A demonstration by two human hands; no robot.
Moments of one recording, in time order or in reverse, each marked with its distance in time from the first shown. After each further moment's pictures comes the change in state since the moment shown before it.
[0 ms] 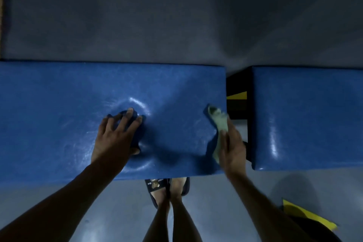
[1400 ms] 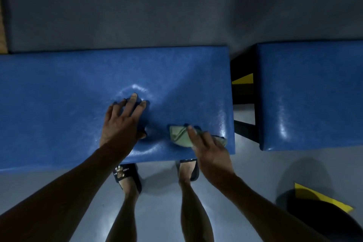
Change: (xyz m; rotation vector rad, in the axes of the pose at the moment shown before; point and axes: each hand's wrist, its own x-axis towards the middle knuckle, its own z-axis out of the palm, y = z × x) left_hand -0.004 0.007 0.000 -0.019 0.033 -0.009; right_hand -0.071 -0.013 0.033 -0.514 -0.197 -0.574
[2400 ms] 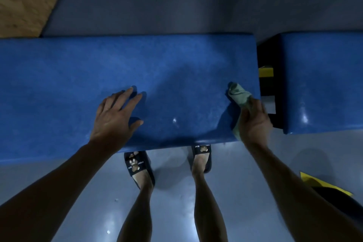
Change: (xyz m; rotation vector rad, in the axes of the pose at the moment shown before) left_hand -0.055 -0.117 -0.006 -0.162 0.063 0.040; right_hand 0.038 -0.008 -0.004 0.075 0.313 0.679
